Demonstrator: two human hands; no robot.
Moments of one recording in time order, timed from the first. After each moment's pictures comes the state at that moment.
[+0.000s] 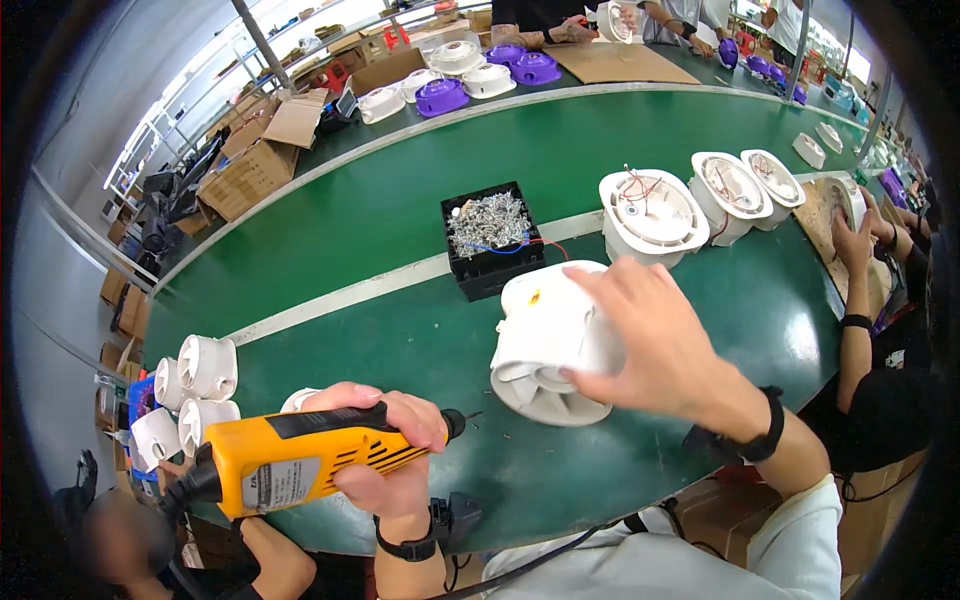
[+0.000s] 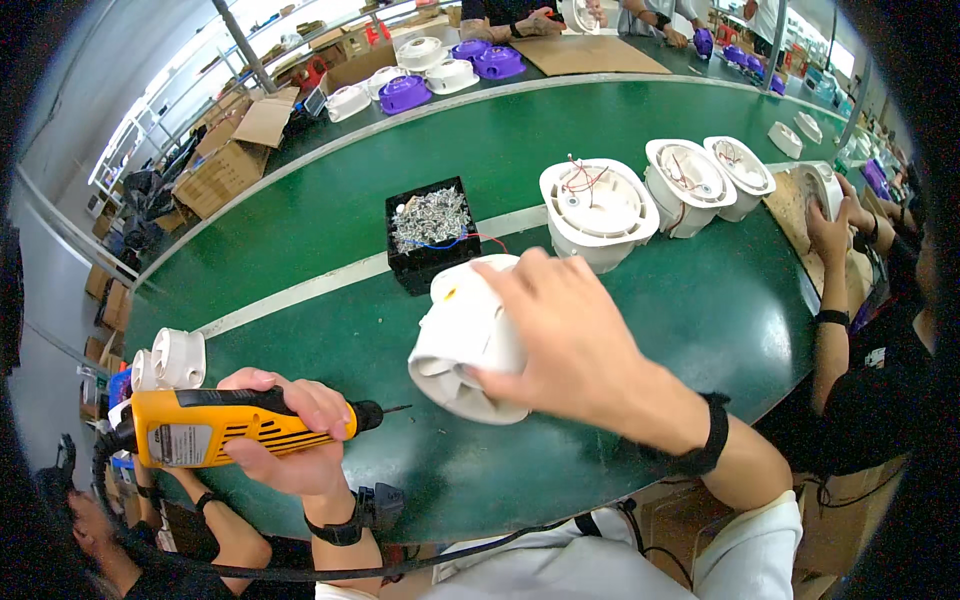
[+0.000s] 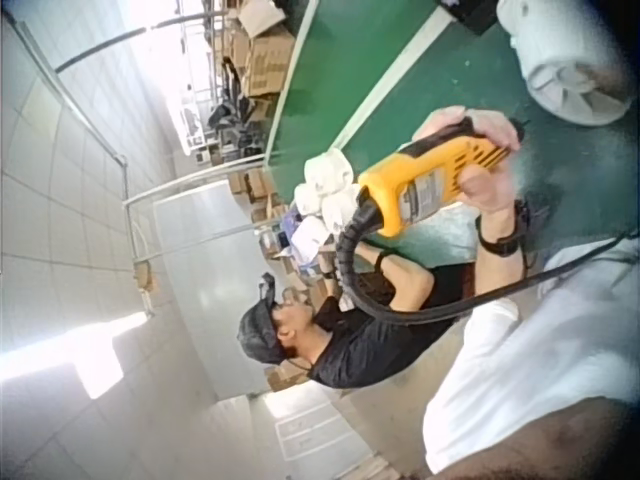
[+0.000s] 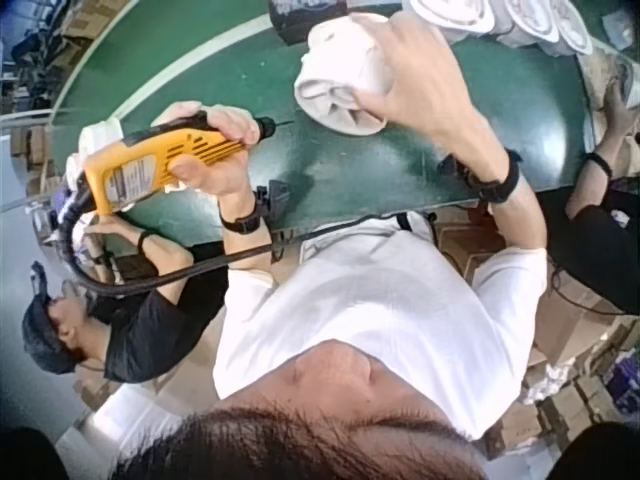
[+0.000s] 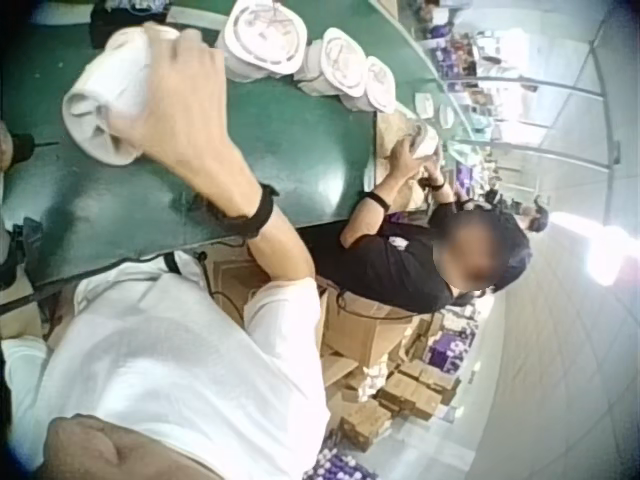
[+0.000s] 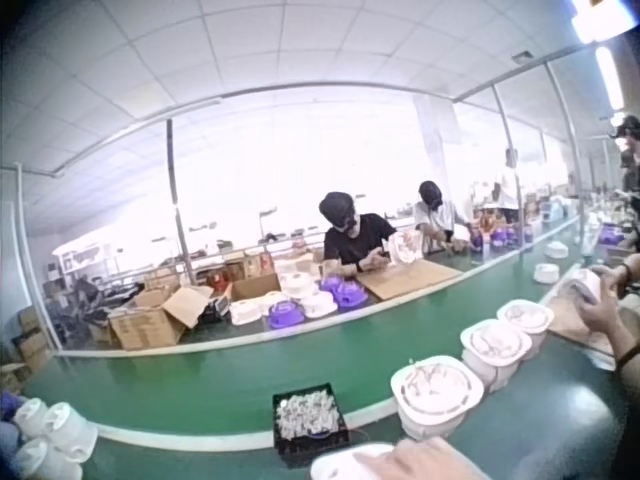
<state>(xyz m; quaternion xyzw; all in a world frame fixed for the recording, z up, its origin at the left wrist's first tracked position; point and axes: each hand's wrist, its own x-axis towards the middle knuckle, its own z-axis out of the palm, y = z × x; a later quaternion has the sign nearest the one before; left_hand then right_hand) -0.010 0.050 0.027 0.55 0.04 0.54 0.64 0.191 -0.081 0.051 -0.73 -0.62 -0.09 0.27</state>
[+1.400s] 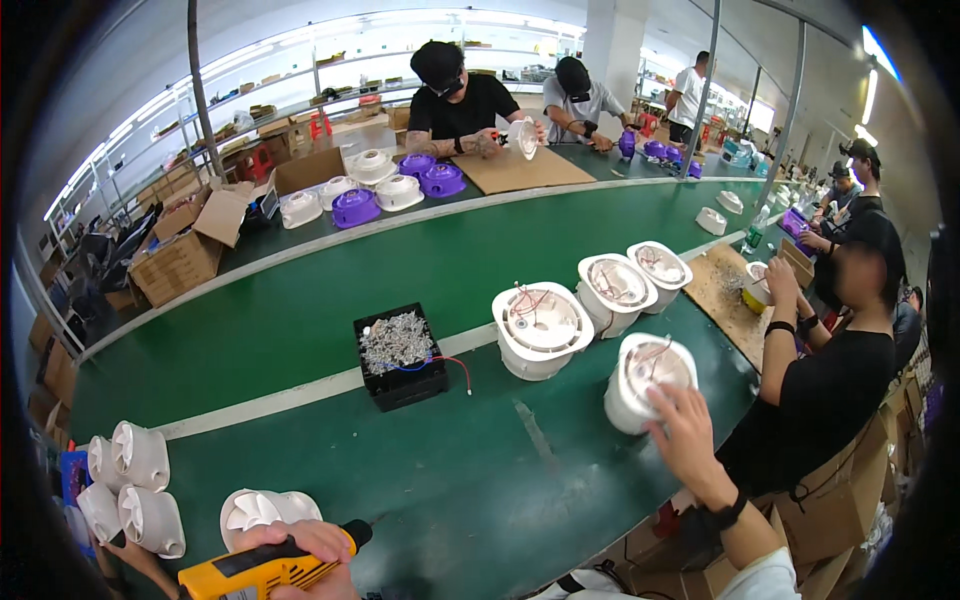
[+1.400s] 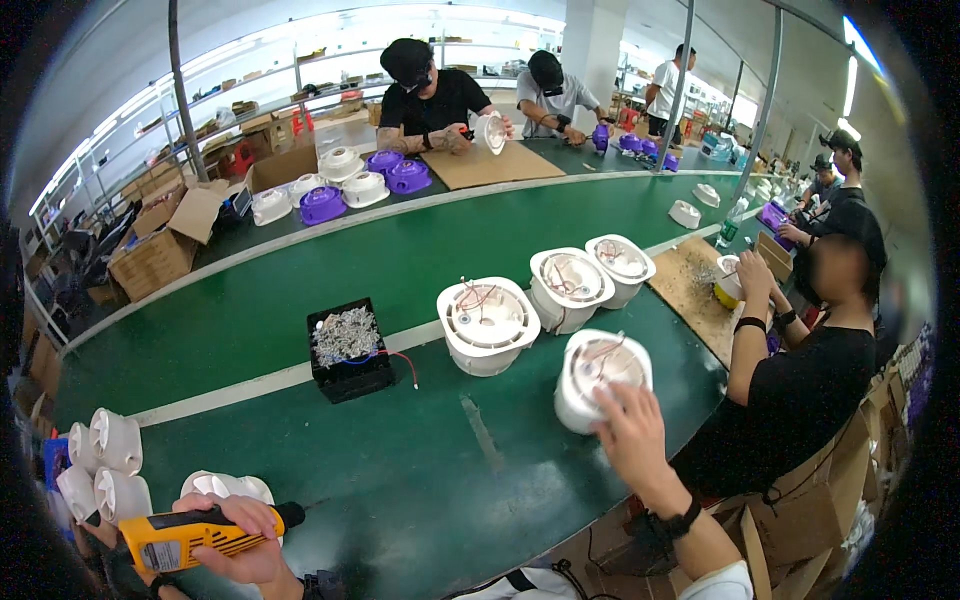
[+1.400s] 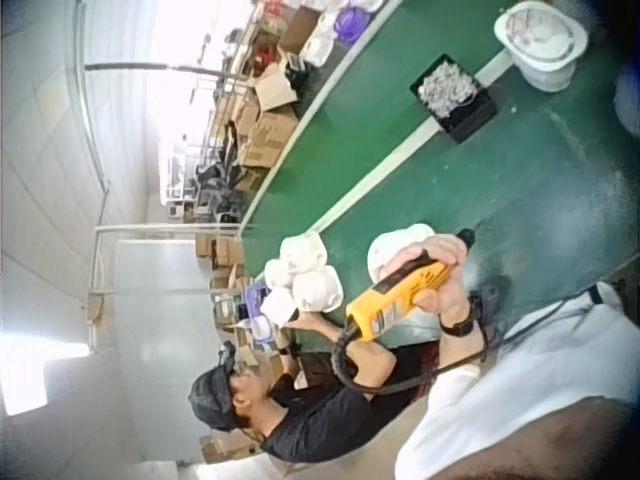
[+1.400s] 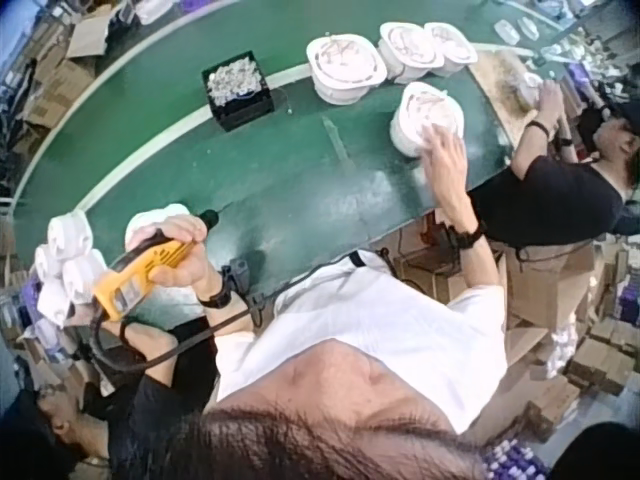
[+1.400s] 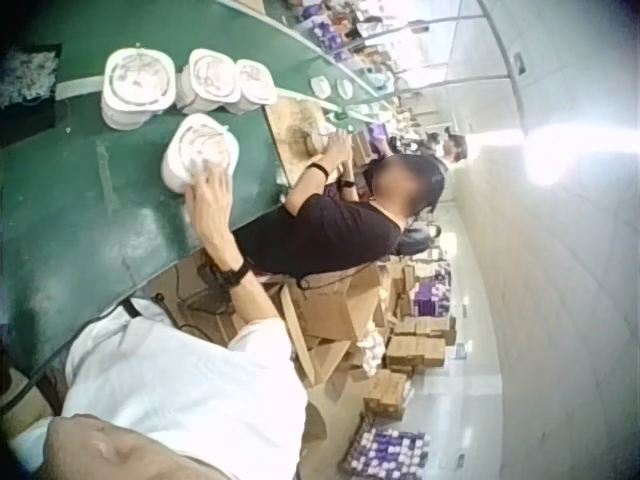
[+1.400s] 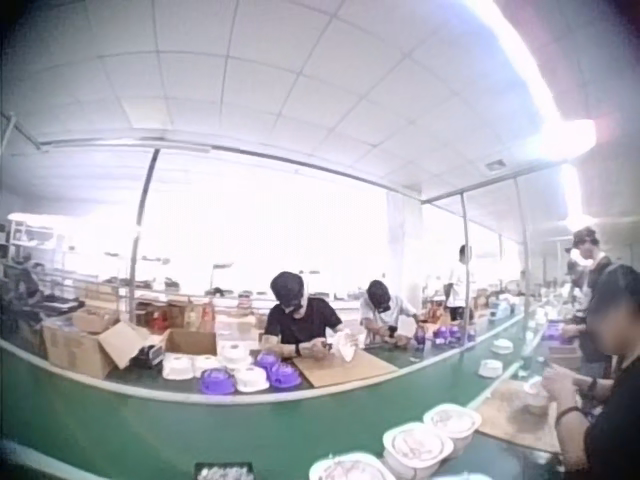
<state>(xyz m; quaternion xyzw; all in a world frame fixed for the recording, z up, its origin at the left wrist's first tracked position) -0.028 0.050 0.015 0.53 0.00 0.64 0.56 0.245 -0.255 -0.006 -0.88 -0.40 -0.25 0.11</state>
